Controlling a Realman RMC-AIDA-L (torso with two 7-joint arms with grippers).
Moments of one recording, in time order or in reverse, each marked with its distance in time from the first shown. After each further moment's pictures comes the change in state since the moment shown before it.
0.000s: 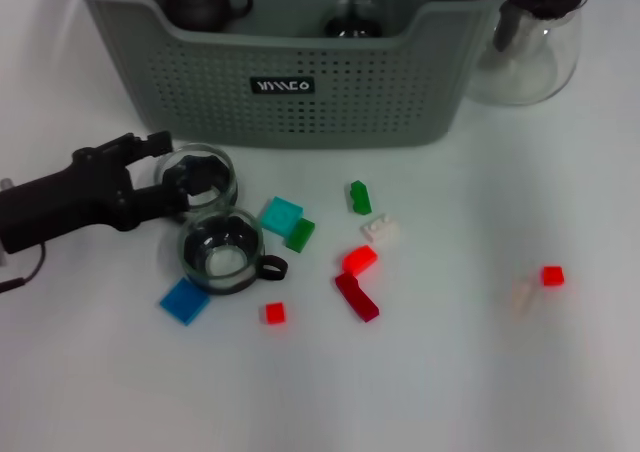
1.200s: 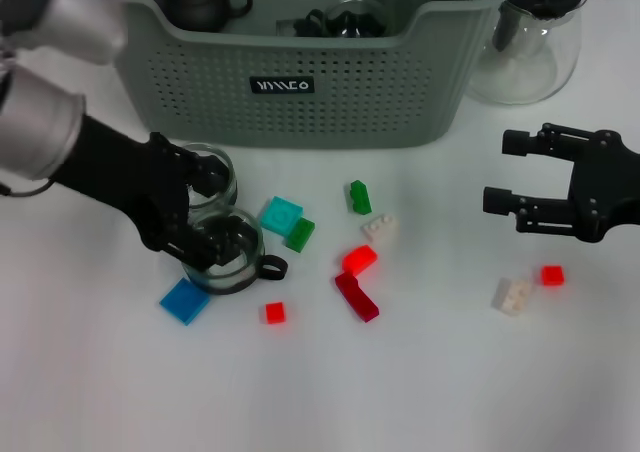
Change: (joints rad) left arm -0.110 -0.062 0.762 0.911 0.336 0.211 -0.671; right arm -0.076 -0.030 0.300 0.447 -0.389 -0.354 -0.270
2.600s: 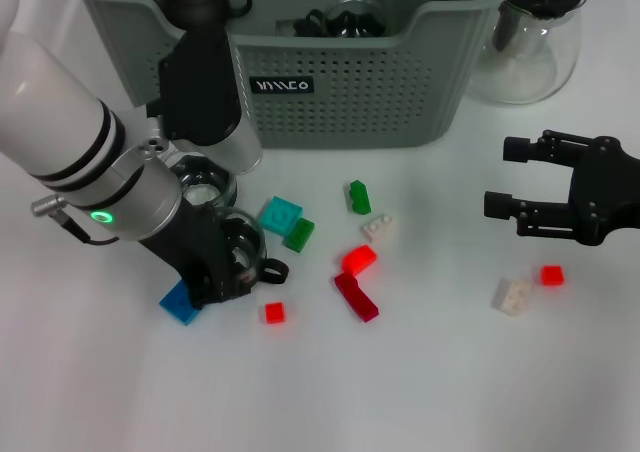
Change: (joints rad) left arm -0.008 -0.012 0.395 -0.173 0.144 -0.249 -0.123; right arm 0.004 -0.005 0.005 0.014 -0.020 0.010 0.019
